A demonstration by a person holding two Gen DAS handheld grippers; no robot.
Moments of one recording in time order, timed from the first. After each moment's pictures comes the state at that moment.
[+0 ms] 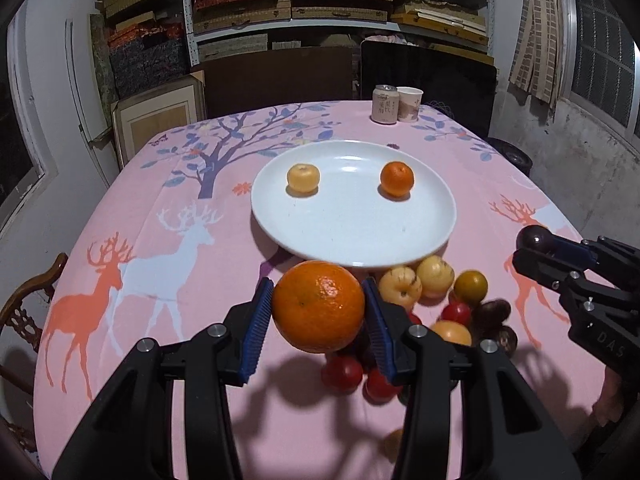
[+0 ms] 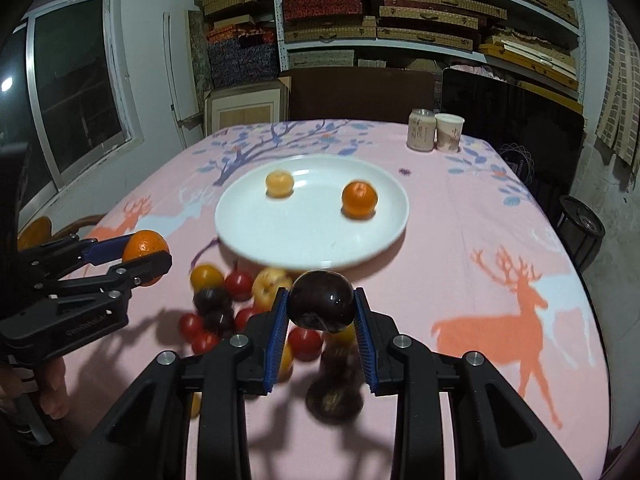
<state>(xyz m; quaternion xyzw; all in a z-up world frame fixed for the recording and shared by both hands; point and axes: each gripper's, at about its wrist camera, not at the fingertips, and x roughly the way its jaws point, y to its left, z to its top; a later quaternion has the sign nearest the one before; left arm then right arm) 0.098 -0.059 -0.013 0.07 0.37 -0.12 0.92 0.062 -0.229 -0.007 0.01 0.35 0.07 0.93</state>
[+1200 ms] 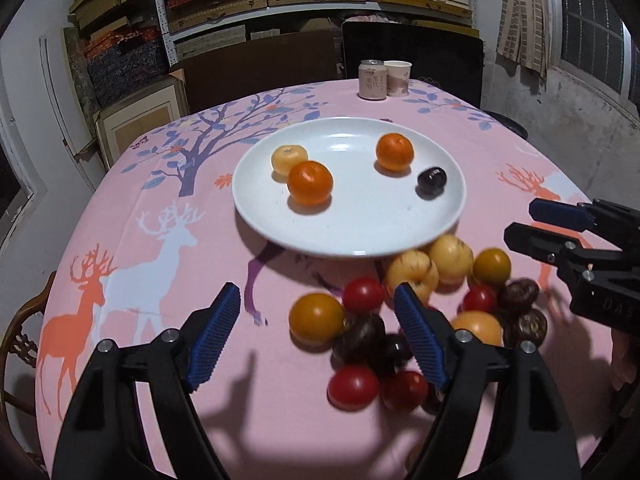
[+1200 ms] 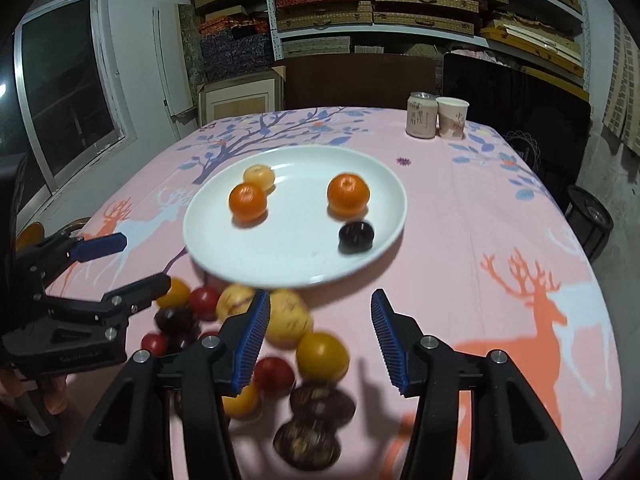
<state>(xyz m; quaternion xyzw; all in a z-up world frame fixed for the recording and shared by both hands) 0.103 -0.067 -0.046 0.12 0.38 -0.14 0.91 0.070 -0.236 -0.043 0.02 0.38 0.07 0.92</state>
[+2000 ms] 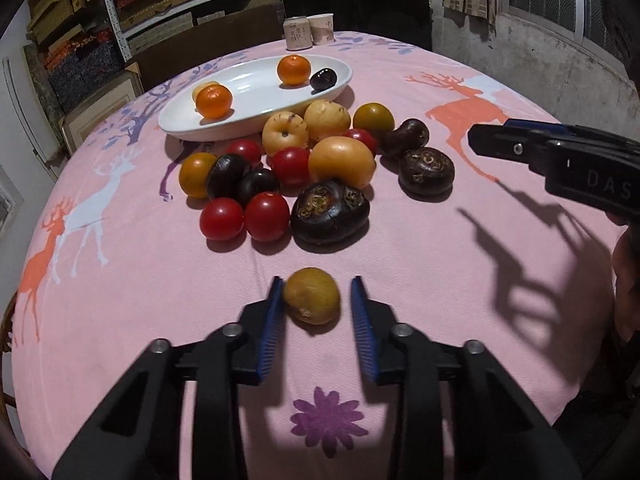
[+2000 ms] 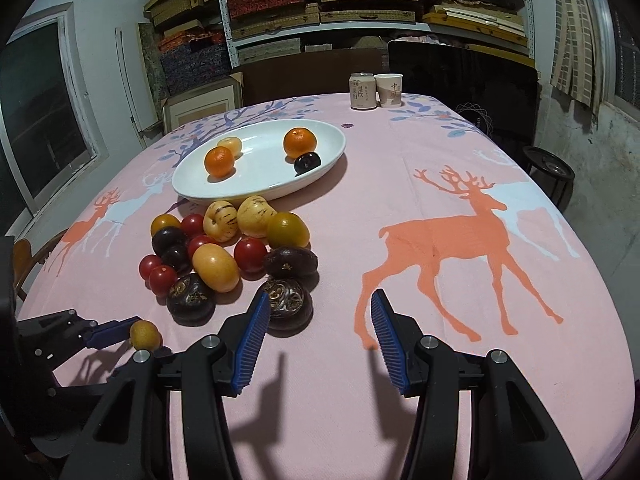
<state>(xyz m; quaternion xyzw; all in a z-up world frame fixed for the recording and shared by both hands) -0.005 -0.098 -0.099 0.17 0.41 -0.20 0.87 -0.016 -0.256 -0.070 0.05 0.37 0.00 0.93</state>
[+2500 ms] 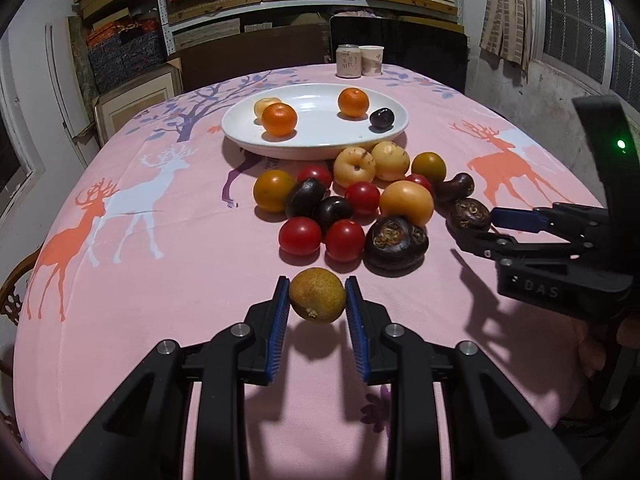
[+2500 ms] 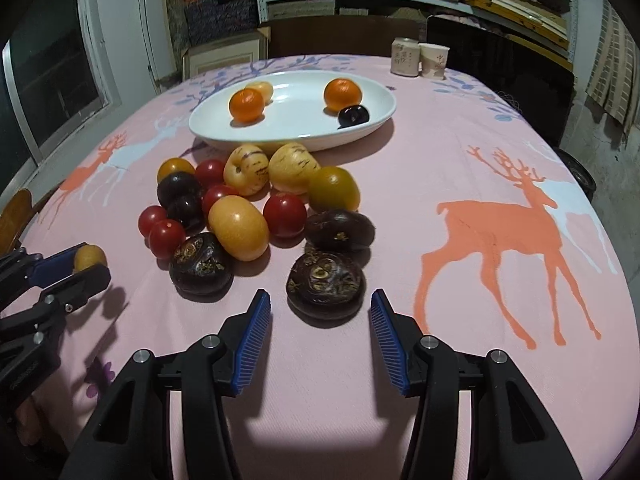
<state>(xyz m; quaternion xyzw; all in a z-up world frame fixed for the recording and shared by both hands) 0.004 -0.053 -0.073 0.11 0.39 -0.16 0.90 0.017 -0.217 -0.098 0.00 0.44 0.03 0.90</state>
